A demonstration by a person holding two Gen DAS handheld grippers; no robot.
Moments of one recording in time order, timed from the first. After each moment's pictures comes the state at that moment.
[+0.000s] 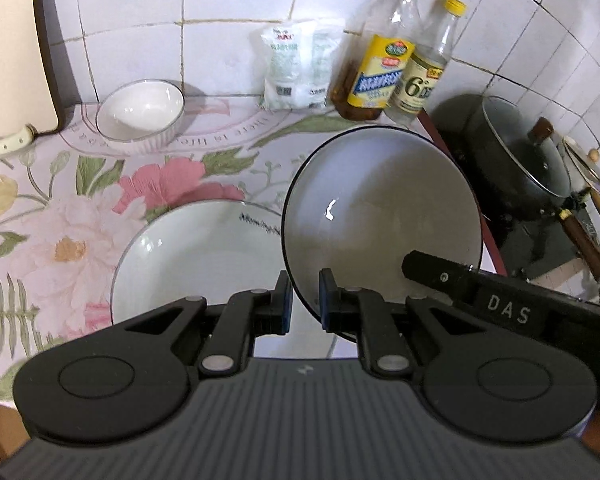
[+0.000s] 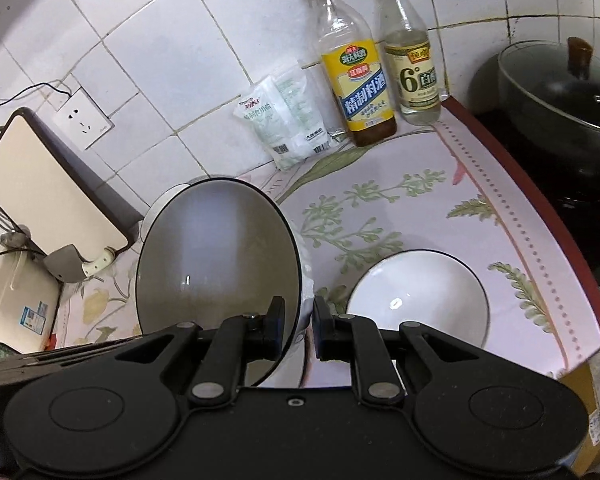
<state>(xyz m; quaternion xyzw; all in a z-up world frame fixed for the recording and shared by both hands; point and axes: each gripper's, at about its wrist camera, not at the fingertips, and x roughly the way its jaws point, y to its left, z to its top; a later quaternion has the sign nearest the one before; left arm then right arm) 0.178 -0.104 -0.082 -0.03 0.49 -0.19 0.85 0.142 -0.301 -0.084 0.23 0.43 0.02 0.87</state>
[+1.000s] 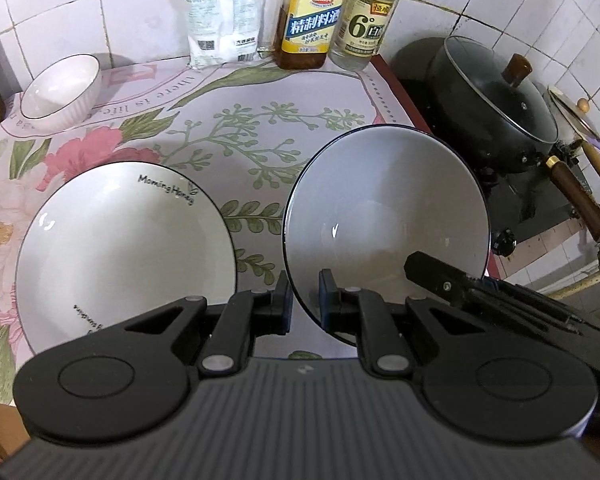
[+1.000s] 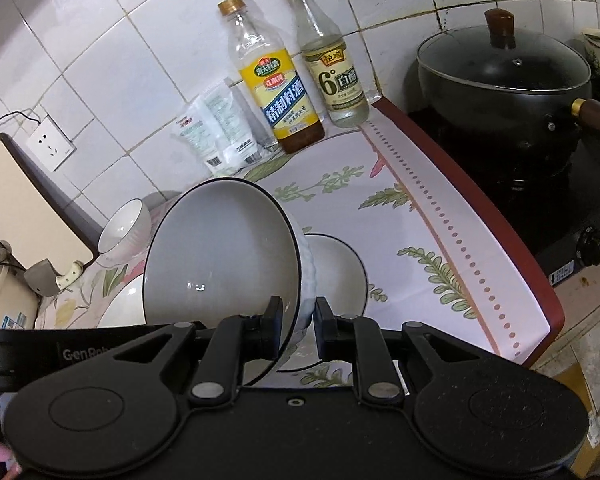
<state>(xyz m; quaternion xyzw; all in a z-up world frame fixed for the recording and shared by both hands) 0.161 -0.194 -0.119 0.01 0.51 -0.21 0.83 0.097 -0.375 -0.128 0.25 0.39 0.00 0.89</state>
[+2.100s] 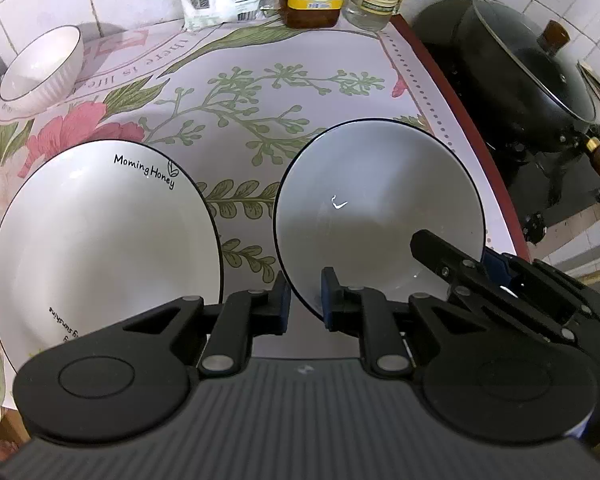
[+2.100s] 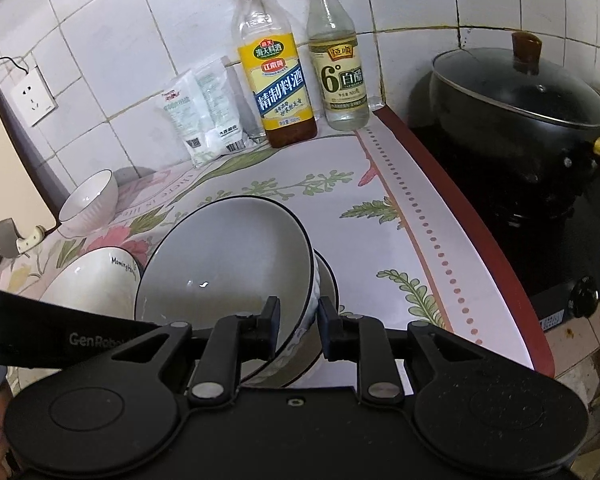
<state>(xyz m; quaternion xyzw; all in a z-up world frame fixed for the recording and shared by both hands) 0.187 -0.219 -0.152 0.03 0.56 -0.19 0.81 0.119 -0.372 -0.157 0.16 0.39 -0.01 0.91</state>
